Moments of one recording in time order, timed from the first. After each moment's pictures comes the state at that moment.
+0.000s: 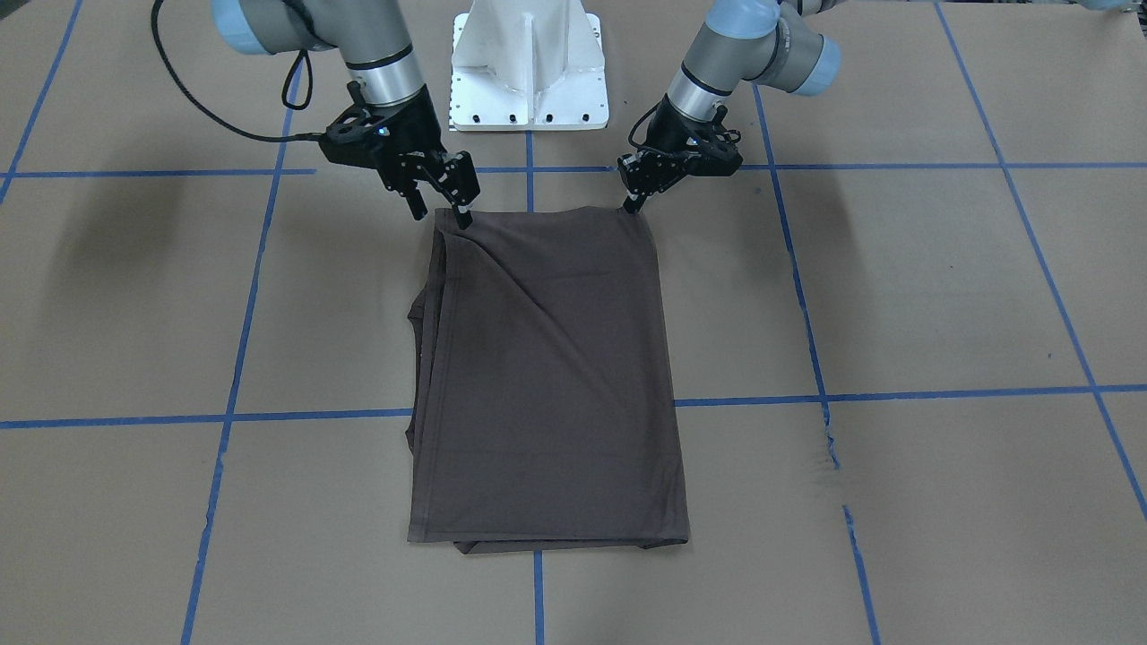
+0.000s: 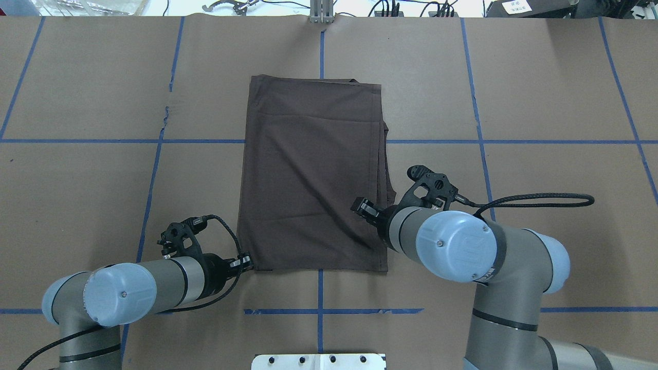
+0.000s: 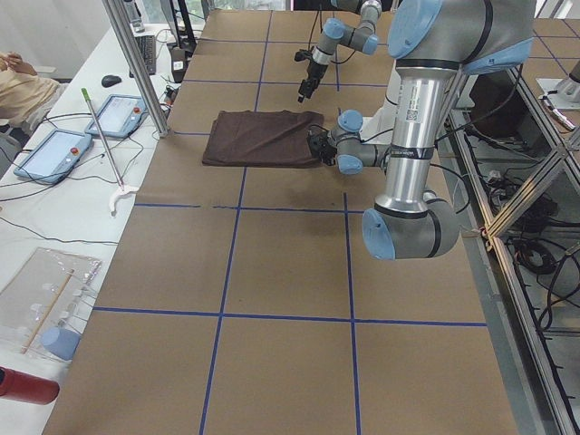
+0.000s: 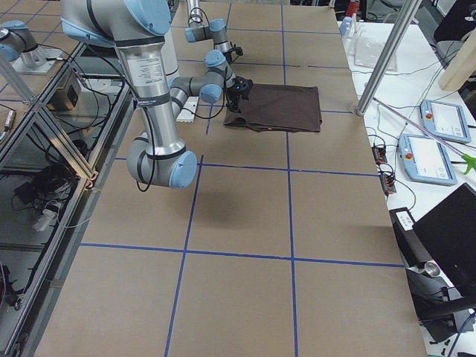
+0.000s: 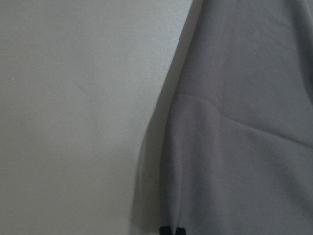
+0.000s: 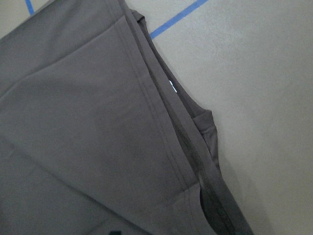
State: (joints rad) left arm -0.23 -1.78 -1.86 -2.26 -1.51 -1.80; right arm 0.32 -1.17 1.98 -1.42 1.47 1.90
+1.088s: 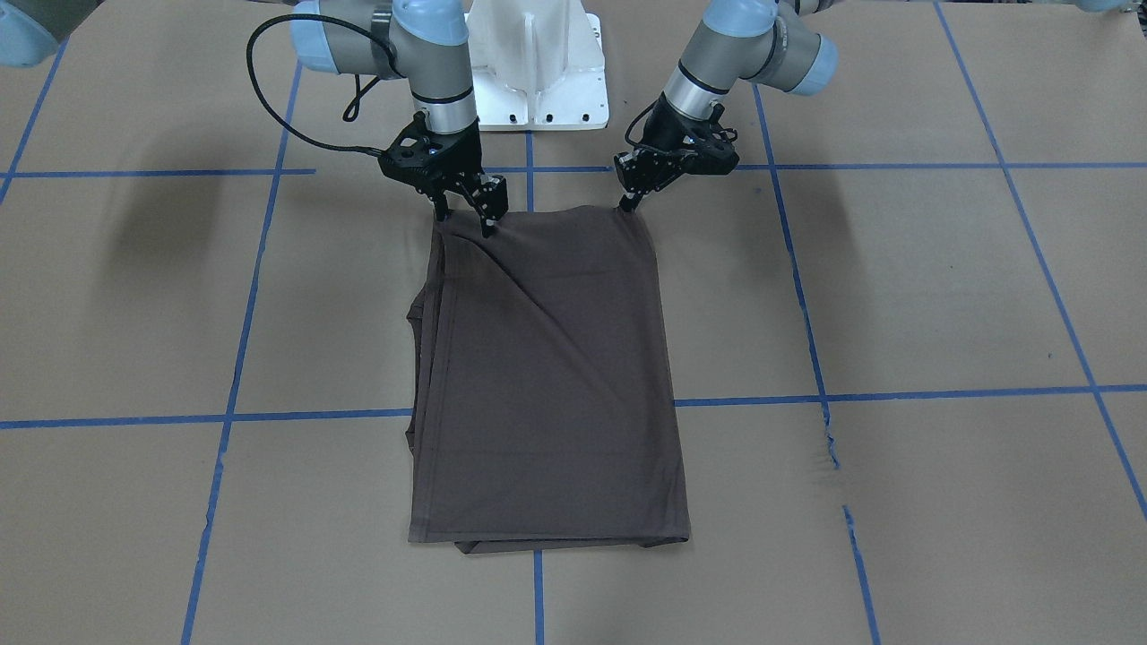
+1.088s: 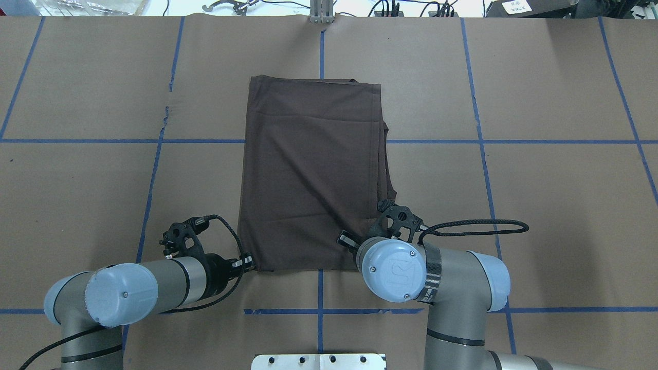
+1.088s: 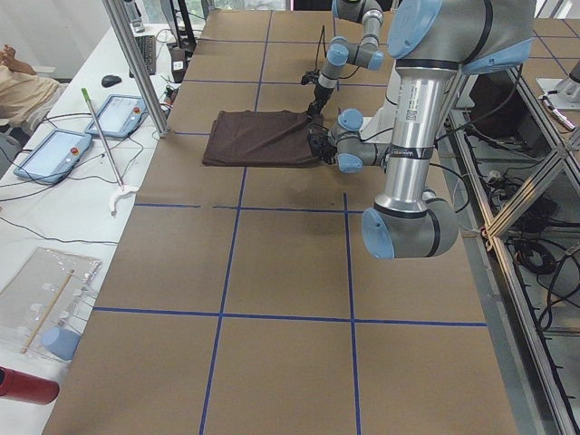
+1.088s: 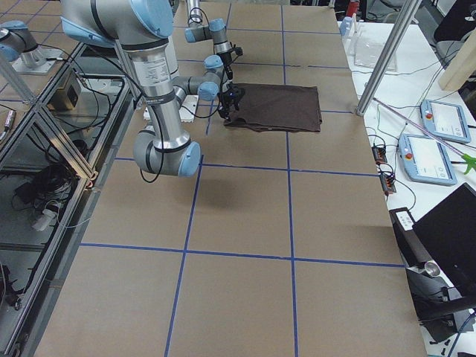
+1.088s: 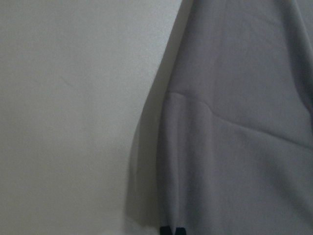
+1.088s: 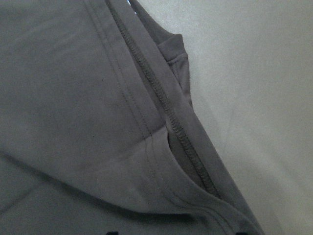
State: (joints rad) left arm -0.23 -1.79 -1.86 -2.26 -1.51 -1.80; right arm 0.24 -1.08 1.82 -1.49 1.47 1.94
